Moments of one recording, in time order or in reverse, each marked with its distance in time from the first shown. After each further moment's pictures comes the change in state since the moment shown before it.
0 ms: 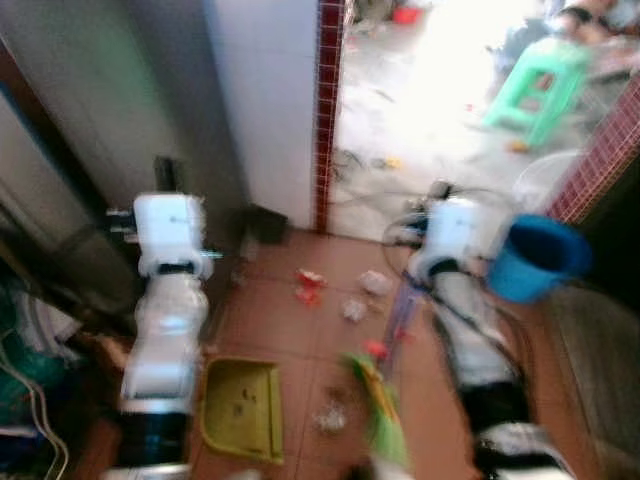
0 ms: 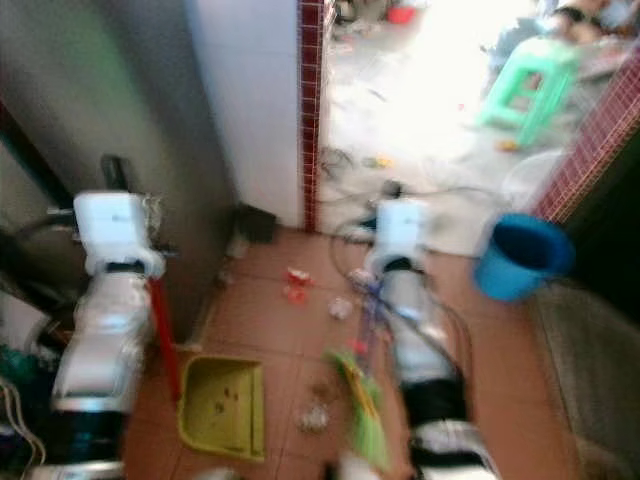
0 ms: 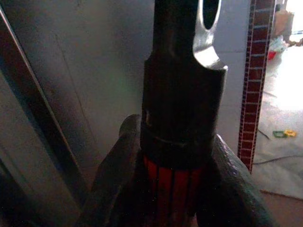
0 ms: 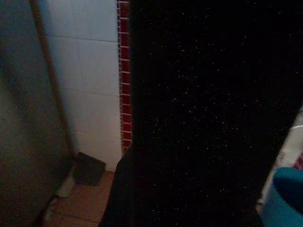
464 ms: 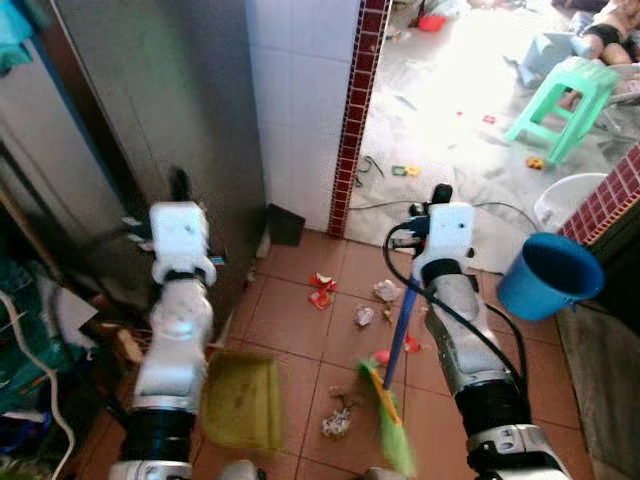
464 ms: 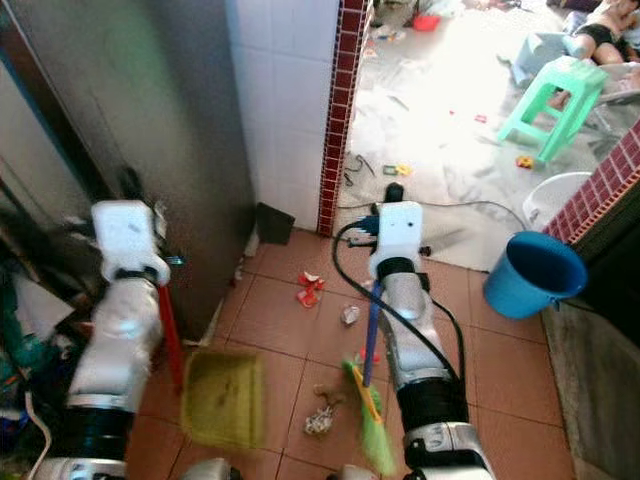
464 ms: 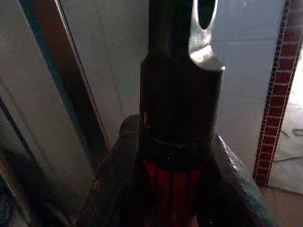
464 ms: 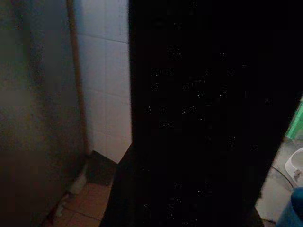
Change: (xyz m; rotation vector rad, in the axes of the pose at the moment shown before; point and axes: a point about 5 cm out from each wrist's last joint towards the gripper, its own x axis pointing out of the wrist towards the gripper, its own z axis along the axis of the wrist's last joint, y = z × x) left arm 0.003 -0.009 -0.028 0.039 0.004 -0.005; right arm 0.002 0.008 0.003 -0.024 -0.010 0.010
